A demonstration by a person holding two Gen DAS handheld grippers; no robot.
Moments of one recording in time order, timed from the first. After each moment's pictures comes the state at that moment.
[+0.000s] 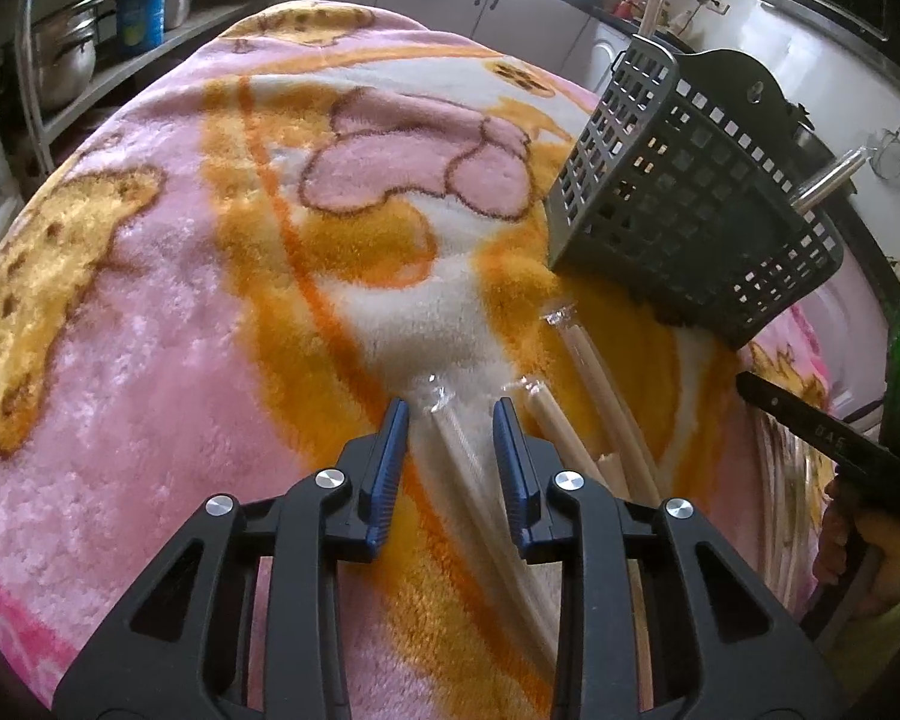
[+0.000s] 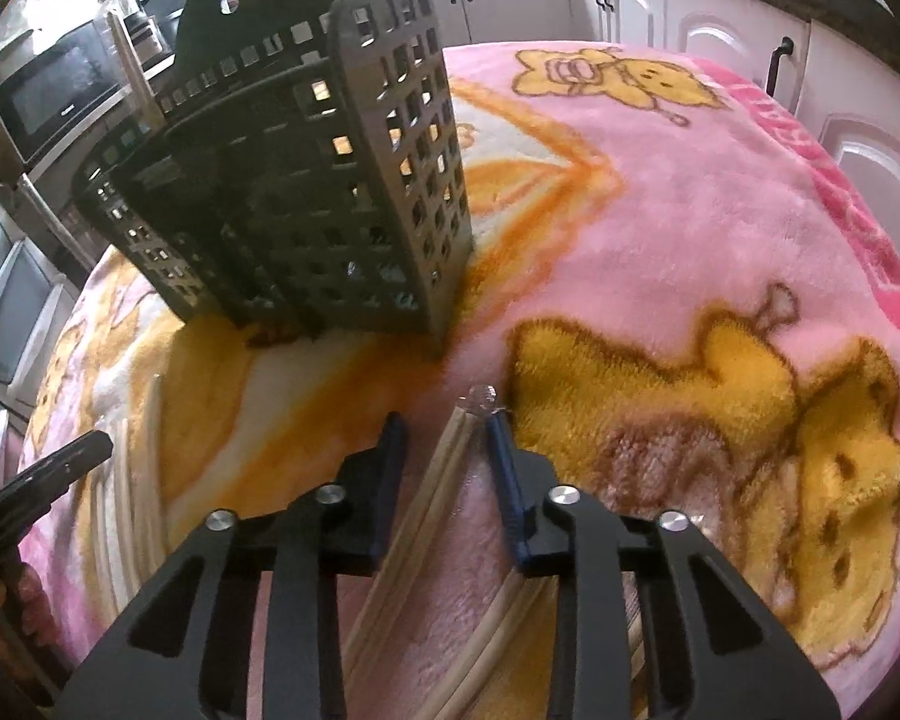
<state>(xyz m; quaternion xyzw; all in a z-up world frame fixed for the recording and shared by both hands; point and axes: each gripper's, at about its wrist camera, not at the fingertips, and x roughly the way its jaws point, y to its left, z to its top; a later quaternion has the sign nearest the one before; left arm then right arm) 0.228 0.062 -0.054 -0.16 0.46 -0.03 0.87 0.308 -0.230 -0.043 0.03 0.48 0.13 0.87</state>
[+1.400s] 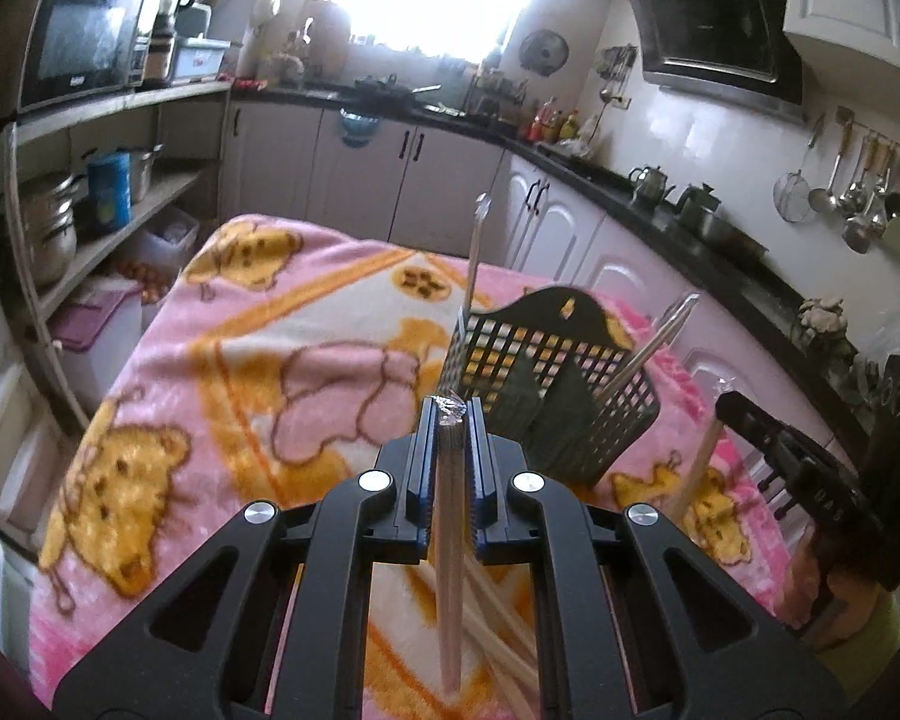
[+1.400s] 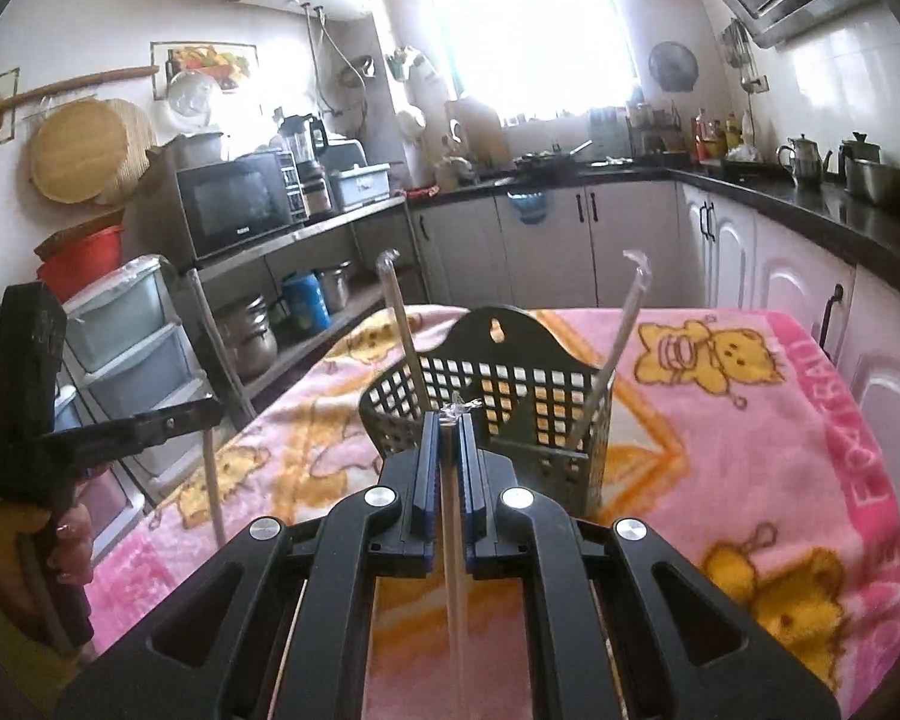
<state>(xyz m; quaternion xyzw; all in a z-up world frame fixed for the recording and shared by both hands) 0.194 0.048 0.098 -0.12 0.29 -0.08 0.95 0.230 -0.221 0.101 0.04 0.22 0.28 0.93</state>
